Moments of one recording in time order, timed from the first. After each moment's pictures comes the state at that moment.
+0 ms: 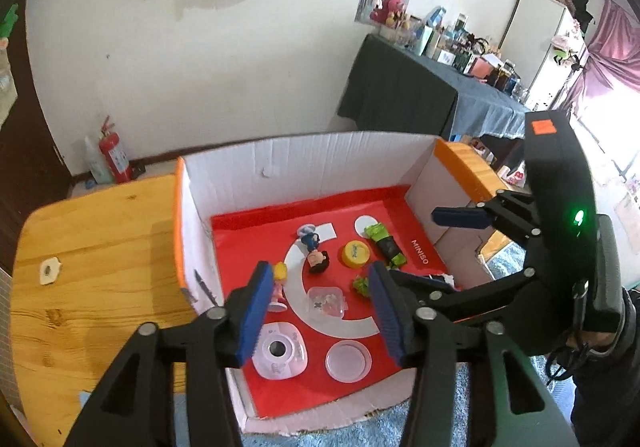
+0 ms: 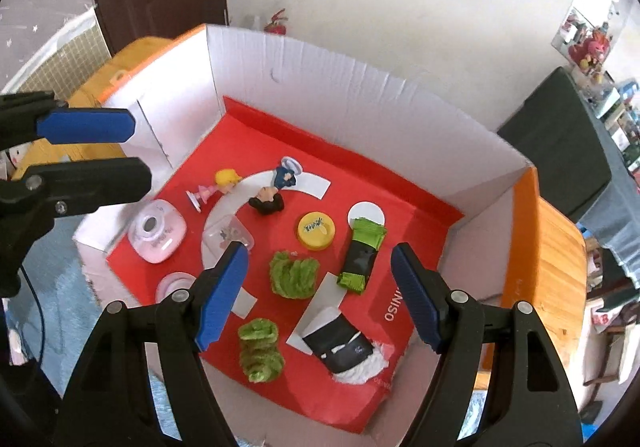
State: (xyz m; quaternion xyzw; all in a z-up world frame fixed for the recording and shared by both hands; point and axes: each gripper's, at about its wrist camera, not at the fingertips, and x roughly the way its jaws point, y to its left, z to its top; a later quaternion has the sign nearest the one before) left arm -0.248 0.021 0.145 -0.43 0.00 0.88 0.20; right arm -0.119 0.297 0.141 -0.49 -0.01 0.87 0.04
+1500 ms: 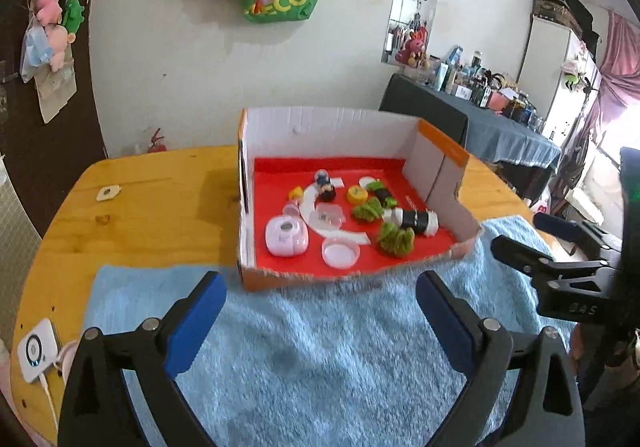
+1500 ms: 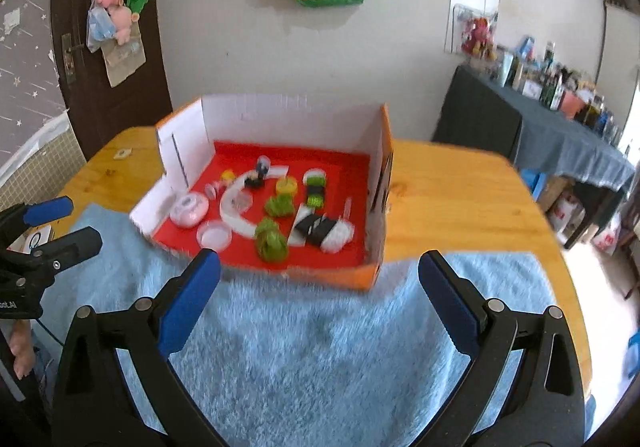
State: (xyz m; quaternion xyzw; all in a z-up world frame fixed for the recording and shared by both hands) left arm -0.081 0.003 0.120 -0.35 -0.02 0.93 0.13; right arm 0.028 0.268 0.140 -0.34 0.09 0.92 0.16
